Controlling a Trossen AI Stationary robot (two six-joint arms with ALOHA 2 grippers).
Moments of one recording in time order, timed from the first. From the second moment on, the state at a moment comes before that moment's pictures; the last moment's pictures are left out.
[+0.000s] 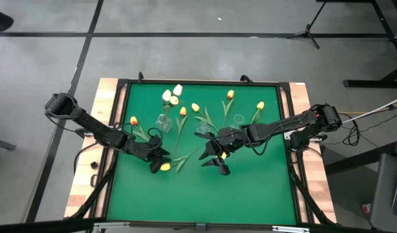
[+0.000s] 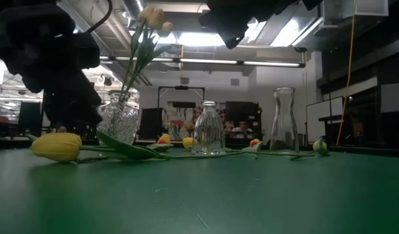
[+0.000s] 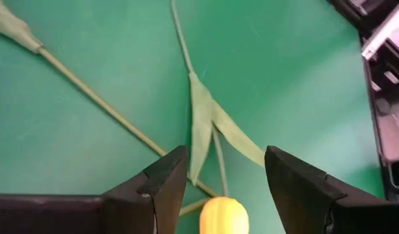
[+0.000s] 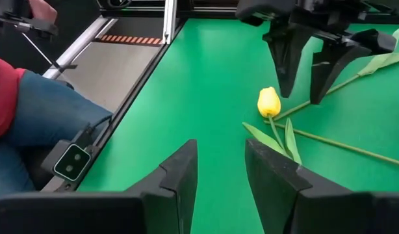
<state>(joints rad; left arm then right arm) -0.39 1.19 0.31 0.23 -0.30 -0.88 0.18 1.61 1.12 -0.04 -0.26 0.05</state>
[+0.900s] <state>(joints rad) -0.37 1.19 0.47 -0.16 -0.32 -0.46 0.18 1.61 1.12 -0.13 -0.24 0.05</state>
